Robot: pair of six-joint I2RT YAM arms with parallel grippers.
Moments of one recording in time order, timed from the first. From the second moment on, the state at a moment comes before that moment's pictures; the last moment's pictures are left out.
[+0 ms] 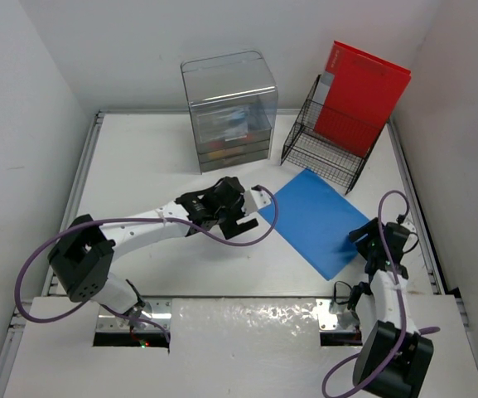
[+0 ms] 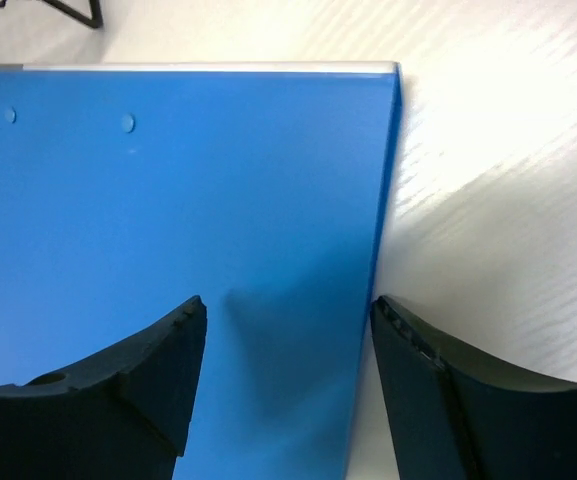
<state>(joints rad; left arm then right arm) -0.85 1.49 0.97 -0.33 -0.17 0.42 -0.41 0.77 0.11 -0.09 -0.12 0.53</state>
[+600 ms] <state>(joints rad) -0.86 1.57 0.97 -0.35 -0.14 0.42 -0.45 0.82 0.04 0.22 -0.24 0.56</state>
